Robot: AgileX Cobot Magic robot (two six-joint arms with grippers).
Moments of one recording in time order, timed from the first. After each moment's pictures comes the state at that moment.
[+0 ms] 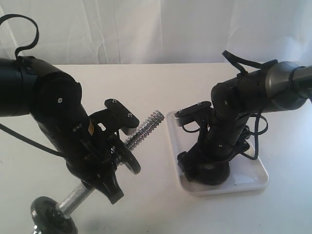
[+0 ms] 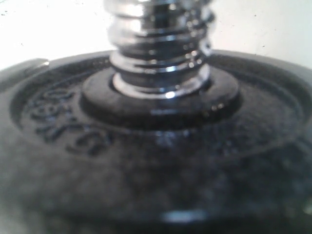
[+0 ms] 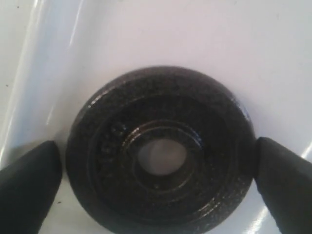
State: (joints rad) left arm -0.79 1.58 -1.03 -0.04 0.83 0.19; right arm 0.49 1.89 -1.07 -0.04 0.65 -0.01
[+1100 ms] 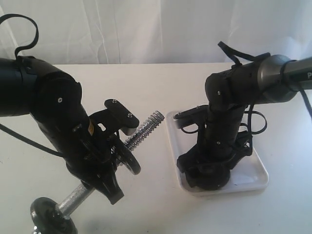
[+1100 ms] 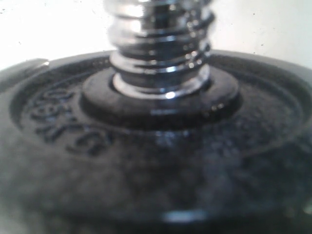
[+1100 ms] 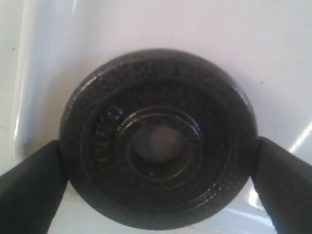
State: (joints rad) left arm -0.79 1.58 -1.03 -0.05 0.83 0.19; right arm 0.49 1.91 -1.15 0.02 0.86 0.00
